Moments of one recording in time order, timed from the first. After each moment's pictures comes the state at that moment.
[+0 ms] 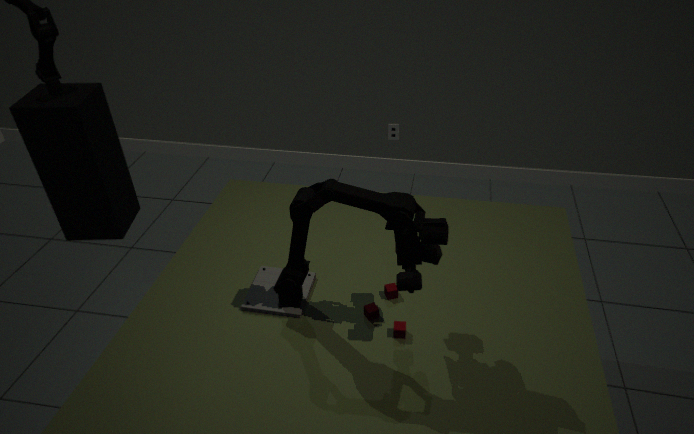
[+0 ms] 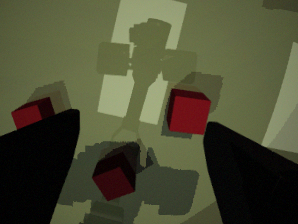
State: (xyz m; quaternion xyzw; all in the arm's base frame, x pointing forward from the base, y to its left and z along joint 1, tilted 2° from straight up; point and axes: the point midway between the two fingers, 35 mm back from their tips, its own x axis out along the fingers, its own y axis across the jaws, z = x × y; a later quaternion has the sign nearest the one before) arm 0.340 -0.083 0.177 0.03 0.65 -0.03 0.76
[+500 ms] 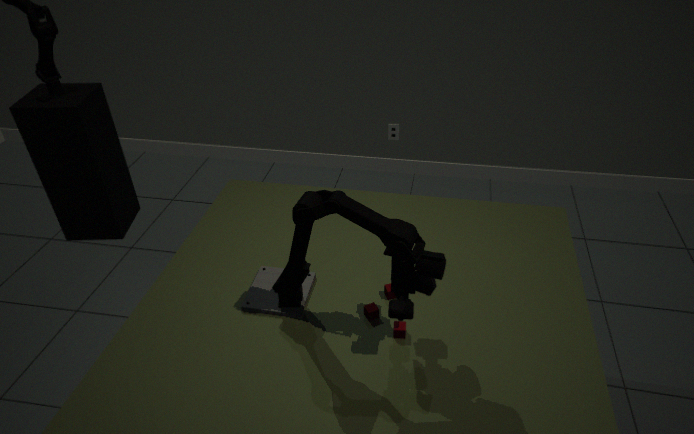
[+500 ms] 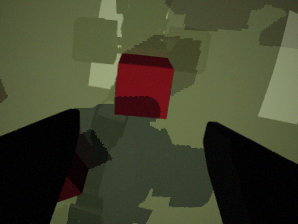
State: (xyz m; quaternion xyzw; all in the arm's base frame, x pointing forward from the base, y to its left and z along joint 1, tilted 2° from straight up) arm 0.317 -0.125 0.116 0.03 0.69 -0.06 0.72
